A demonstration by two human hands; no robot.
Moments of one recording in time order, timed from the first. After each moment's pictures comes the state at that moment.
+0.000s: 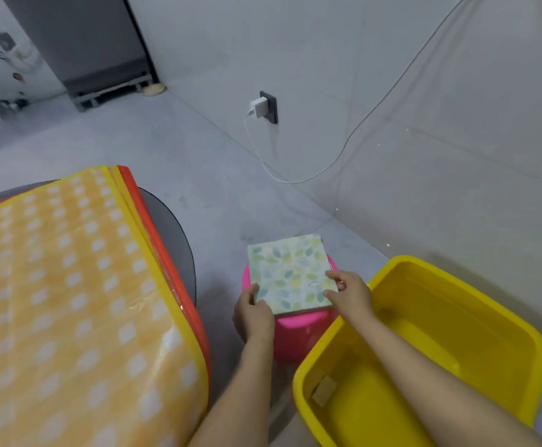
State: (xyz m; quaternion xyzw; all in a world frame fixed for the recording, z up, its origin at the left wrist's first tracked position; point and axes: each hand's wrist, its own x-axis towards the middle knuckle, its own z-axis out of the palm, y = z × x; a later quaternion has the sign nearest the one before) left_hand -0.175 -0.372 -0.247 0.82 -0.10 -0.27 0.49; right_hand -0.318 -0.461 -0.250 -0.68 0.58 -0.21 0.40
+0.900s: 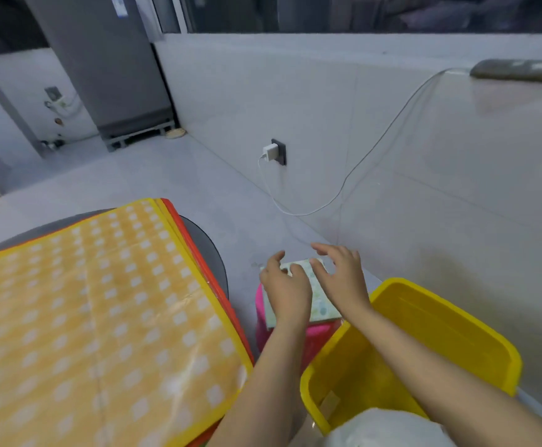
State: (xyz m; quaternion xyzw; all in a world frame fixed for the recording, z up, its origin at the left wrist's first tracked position) left_hand -0.229 -0.355 -0.088 0.74 -0.23 -0.25 0.58; right_hand -0.301 -0.415 -0.115 -0.76 0.45 -0.38 0.28
